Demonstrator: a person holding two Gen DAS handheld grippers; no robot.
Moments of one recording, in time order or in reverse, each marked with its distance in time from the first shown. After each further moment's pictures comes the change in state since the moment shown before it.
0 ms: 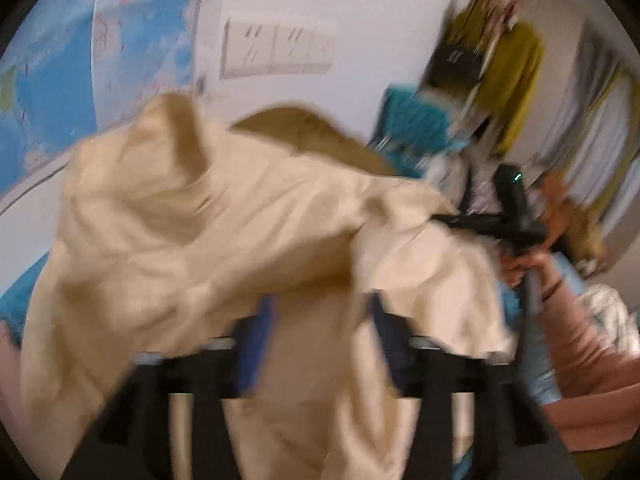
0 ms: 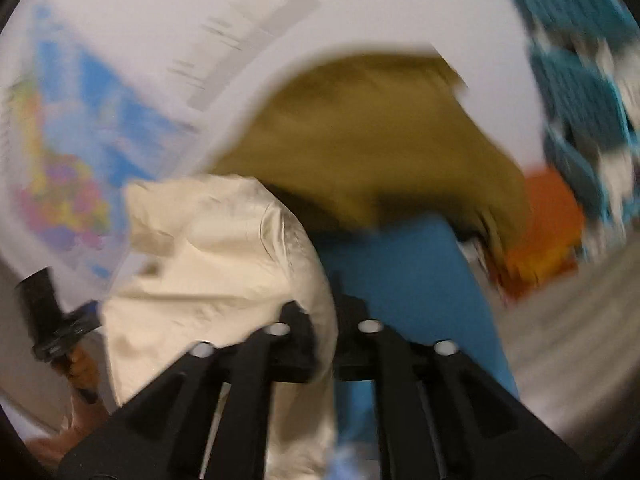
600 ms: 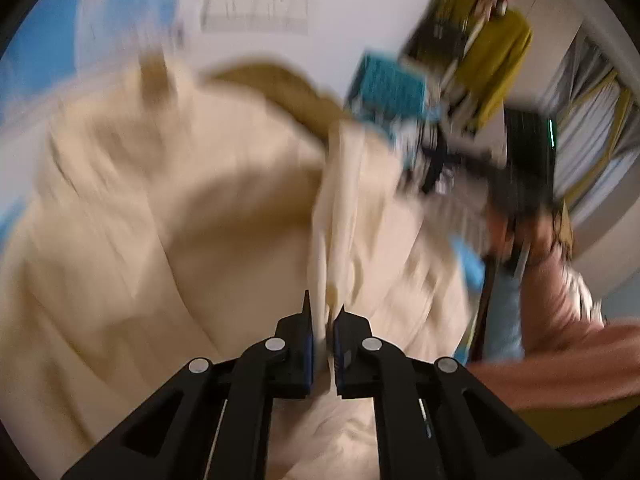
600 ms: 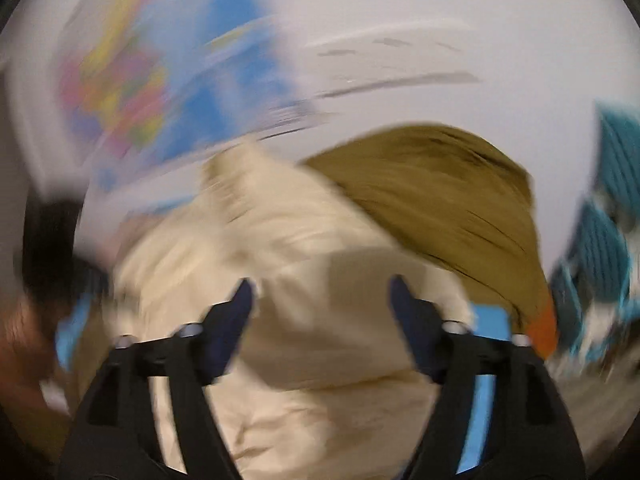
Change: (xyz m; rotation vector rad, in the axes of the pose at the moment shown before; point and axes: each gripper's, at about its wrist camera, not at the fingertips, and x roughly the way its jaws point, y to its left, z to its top) left arm -0.023 -0.016 -0.002 -0.016 0.015 -0.157; right arm -0.039 0.159 -0.023 -0.596 -0.094 0.000
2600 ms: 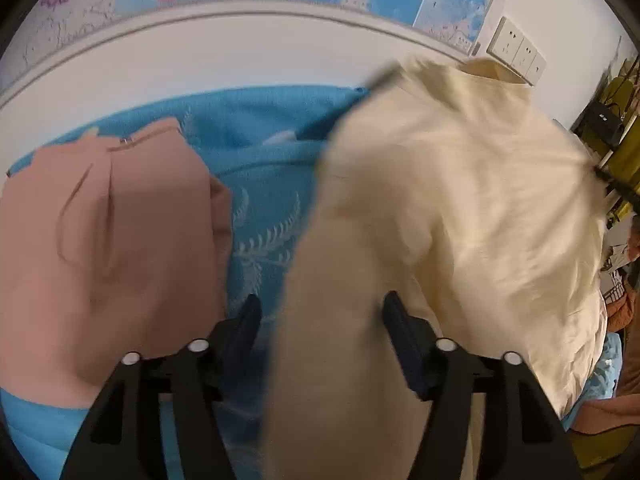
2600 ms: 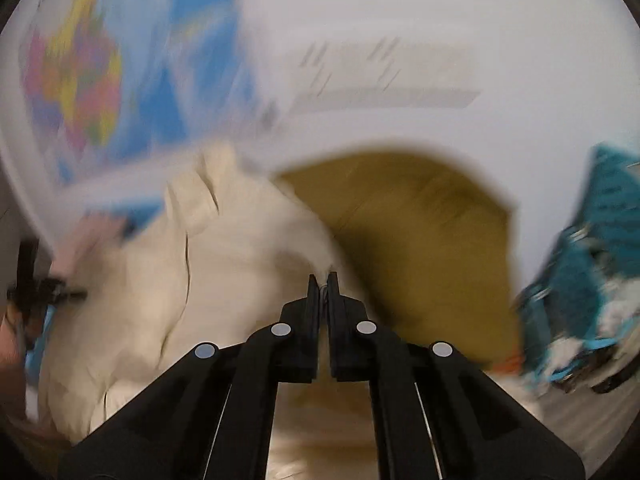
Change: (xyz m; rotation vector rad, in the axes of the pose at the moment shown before) left arm -0.054 0.163 -0.106 -0.370 -0.046 0.447; right arm 0.025 -0.010 0.048 0.031 -0.014 -0.226
